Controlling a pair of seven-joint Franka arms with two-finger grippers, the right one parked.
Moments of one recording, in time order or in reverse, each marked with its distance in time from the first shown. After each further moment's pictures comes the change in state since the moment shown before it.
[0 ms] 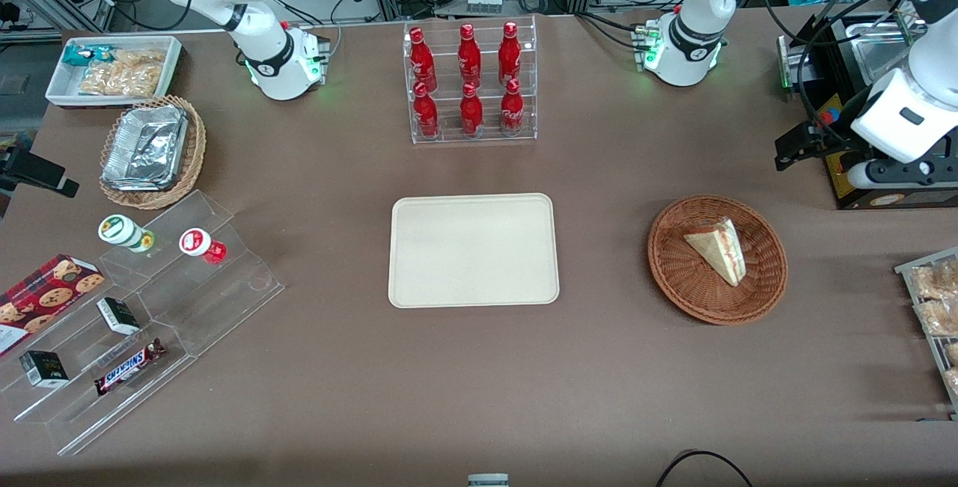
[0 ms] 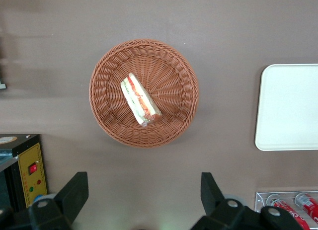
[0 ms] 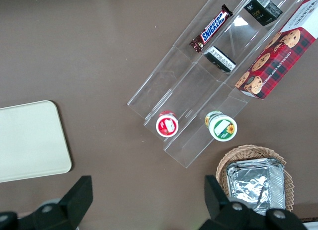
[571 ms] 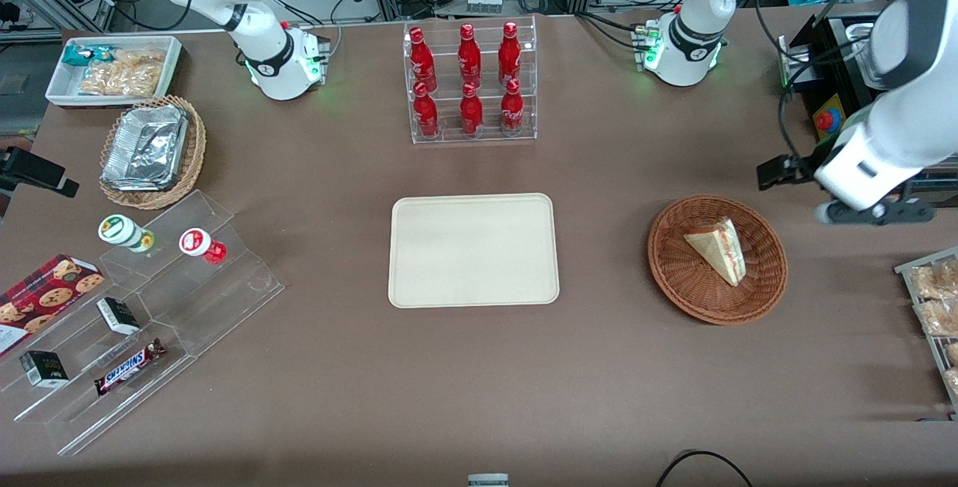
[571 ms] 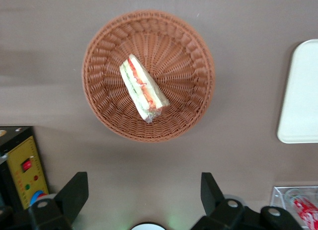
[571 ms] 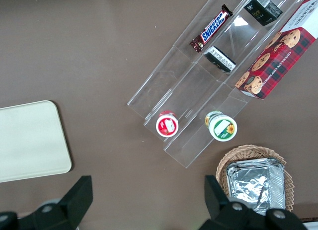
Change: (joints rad) arm -0.001 0.114 0.000 -0.090 0.028 0.059 0.010
